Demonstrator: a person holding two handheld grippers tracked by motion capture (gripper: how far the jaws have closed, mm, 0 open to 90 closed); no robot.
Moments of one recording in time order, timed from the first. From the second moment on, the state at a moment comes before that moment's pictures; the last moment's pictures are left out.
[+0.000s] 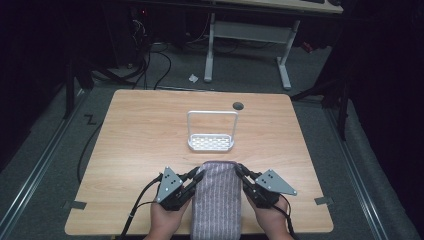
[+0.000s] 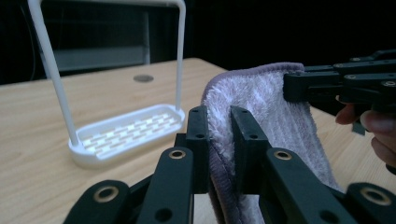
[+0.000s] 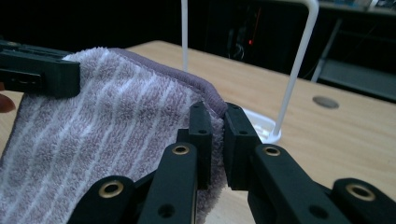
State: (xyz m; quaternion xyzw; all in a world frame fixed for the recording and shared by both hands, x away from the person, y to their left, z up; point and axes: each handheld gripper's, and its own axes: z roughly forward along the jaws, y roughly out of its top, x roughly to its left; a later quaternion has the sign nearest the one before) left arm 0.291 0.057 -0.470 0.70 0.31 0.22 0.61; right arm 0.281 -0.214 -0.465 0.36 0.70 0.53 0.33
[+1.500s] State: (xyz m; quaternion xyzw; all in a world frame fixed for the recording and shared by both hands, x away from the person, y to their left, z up) left arm 0.355 0.050 -0.354 0.65 0.26 0.30 0.65; right arm 0.335 -0.213 -0.345 0.33 0.61 0.60 0.39
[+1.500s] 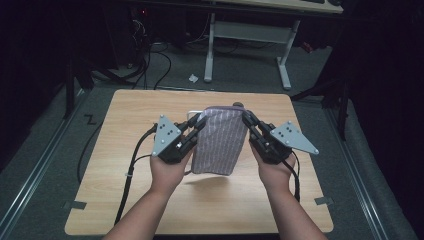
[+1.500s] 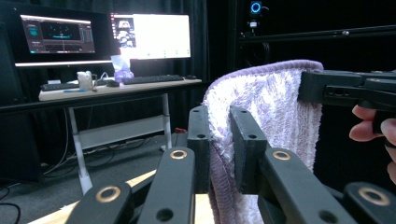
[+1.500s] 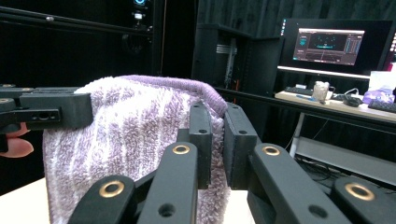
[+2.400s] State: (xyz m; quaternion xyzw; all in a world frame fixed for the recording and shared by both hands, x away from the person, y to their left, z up) left arm 0.460 0.051 -0.330 0.65 0.29 0.31 0.63; right arm 0.439 -0.205 -0.318 0.37 0.61 0.59 0.37
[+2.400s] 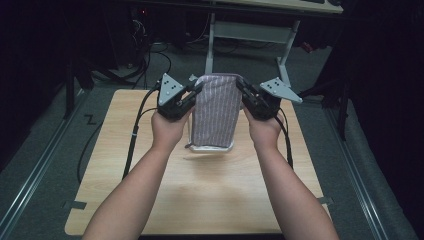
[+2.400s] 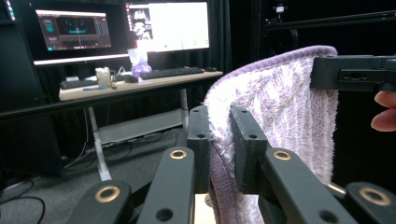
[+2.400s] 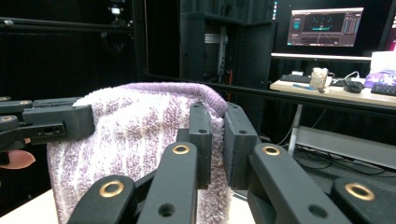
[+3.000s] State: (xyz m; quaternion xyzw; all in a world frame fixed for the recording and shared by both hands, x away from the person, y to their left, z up) left arm 0.532 0.045 -0.348 0.68 0.36 0.28 0.57; right arm 0.521 -0.202 -0.338 0.40 0.66 0.53 0.35
